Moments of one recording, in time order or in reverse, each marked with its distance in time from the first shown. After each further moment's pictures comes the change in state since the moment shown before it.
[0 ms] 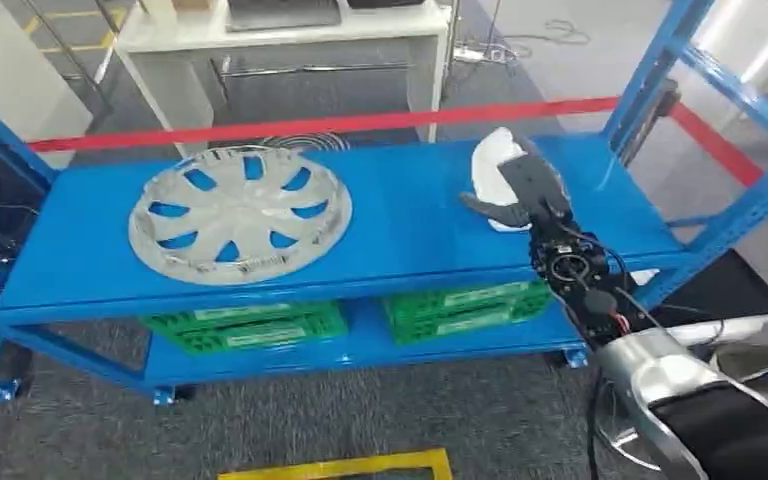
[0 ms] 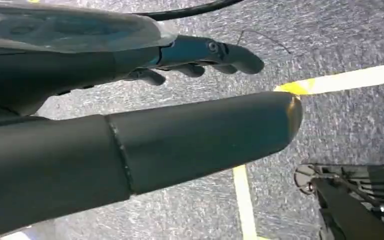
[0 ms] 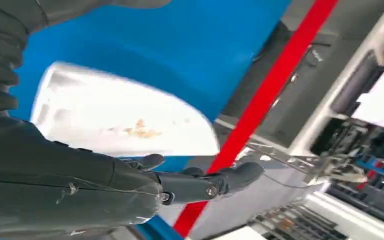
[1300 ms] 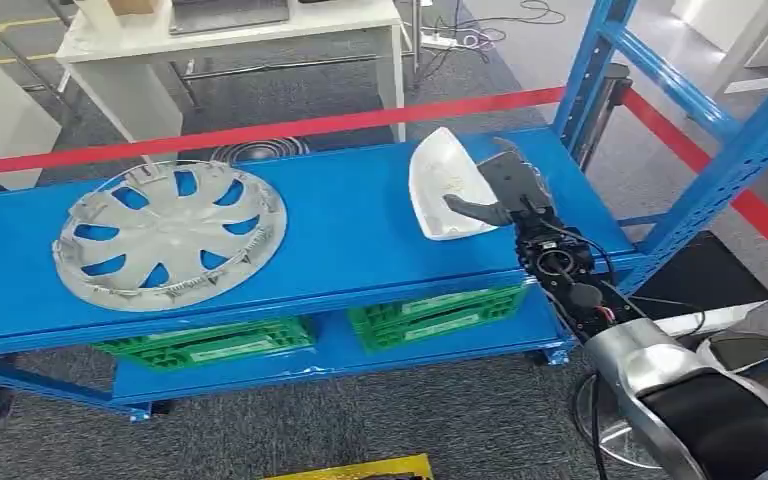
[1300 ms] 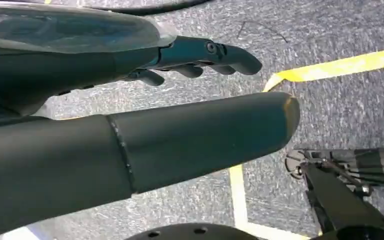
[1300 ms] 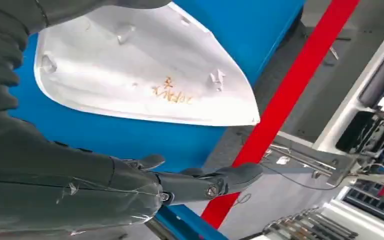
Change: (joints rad) left arm -0.002 0.007 0.017 0.002 0.006 0.010 0.000; right arm -0.010 0.001 0.011 0.025 0.001 0.021 -0.001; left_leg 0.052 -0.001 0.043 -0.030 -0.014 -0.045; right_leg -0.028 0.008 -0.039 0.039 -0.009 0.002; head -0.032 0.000
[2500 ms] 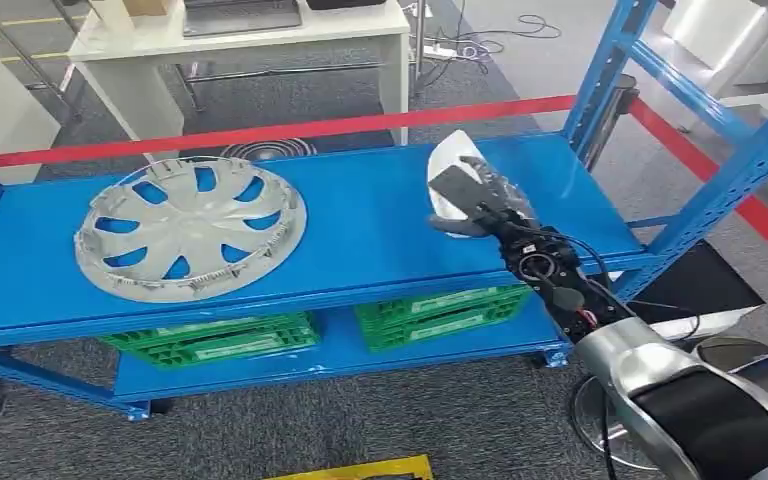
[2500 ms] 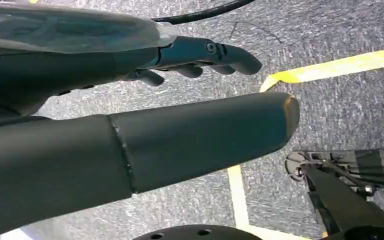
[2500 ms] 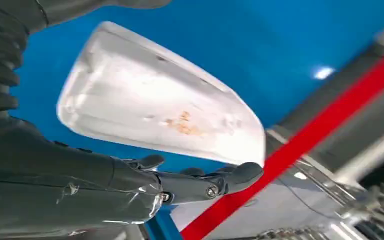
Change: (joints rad) left arm 0.001 -0.004 0.007 0.000 -0.033 -0.003 -0.009; right arm -0.017 0.000 0.050 0.011 0.248 0.135 0.188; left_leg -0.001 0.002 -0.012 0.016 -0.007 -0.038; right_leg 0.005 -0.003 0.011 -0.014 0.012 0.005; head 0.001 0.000
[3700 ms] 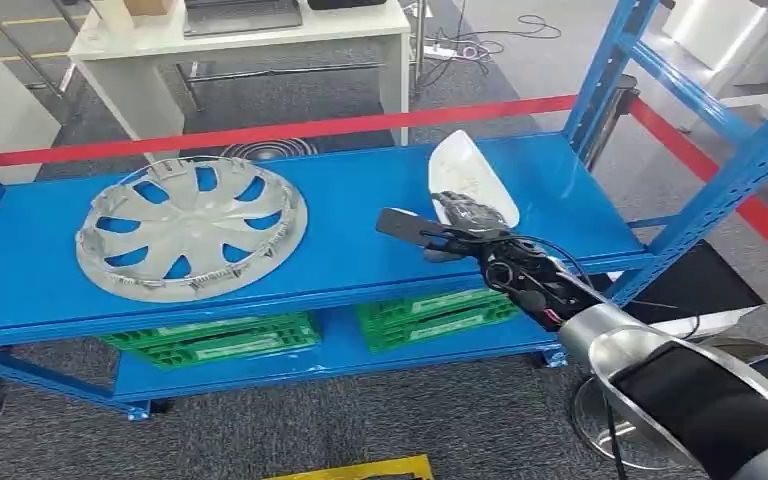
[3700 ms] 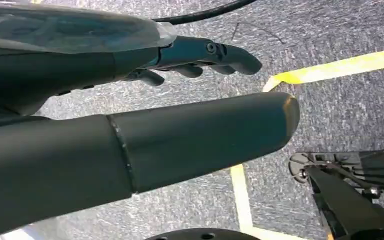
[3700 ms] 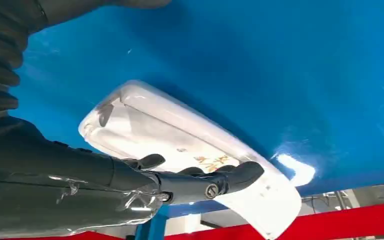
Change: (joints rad) left arm 0.000 0.004 0.004 0.000 -0.009 -0.003 0.006; right arm -0.111 0.011 0.212 0.225 0.218 0.106 0.143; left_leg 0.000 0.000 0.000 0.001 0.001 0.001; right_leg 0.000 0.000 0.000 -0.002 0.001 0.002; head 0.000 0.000
